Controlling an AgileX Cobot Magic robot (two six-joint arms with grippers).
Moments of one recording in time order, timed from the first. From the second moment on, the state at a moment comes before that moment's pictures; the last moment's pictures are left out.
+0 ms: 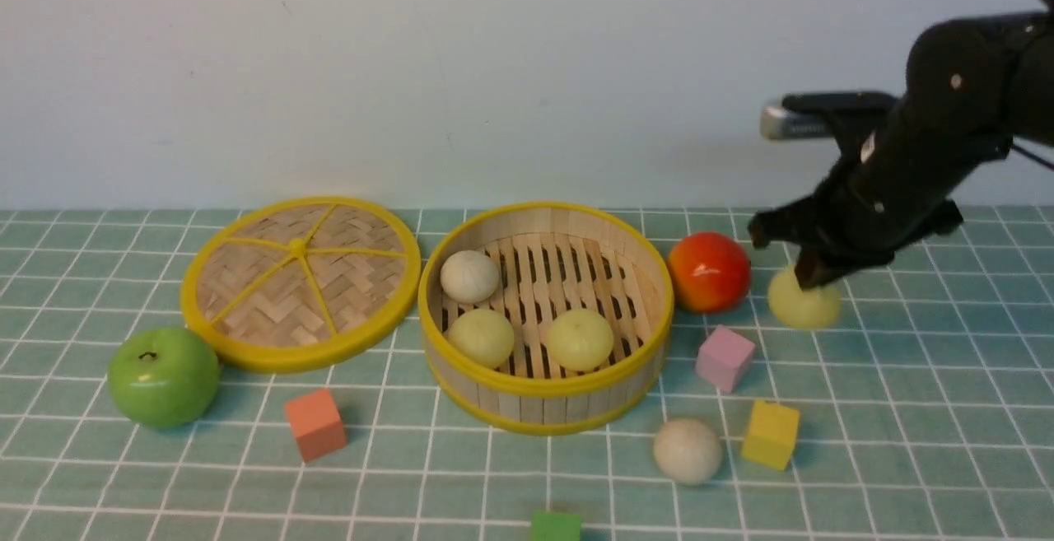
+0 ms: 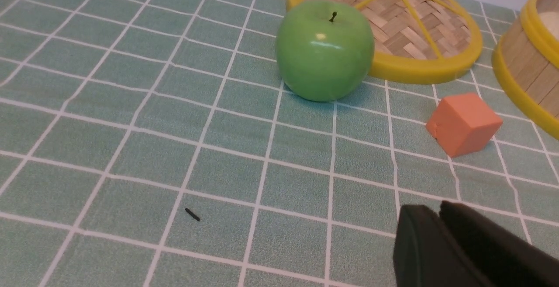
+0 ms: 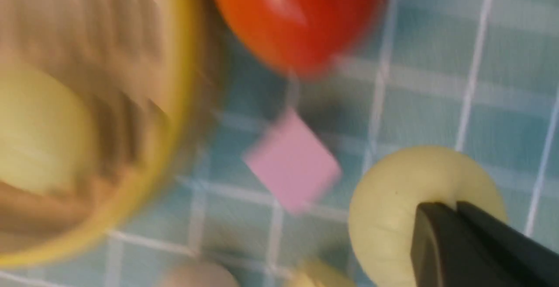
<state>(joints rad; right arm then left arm) 0.23 1.83 -1.54 0.12 0.88 0.07 -0.02 -0.01 0.03 0.06 0.38 -0.30</state>
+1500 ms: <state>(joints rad) 0.32 2.08 -1.60 0.60 0.58 -0.24 -0.02 -0.01 0.03 0.10 0.39 -0.30</state>
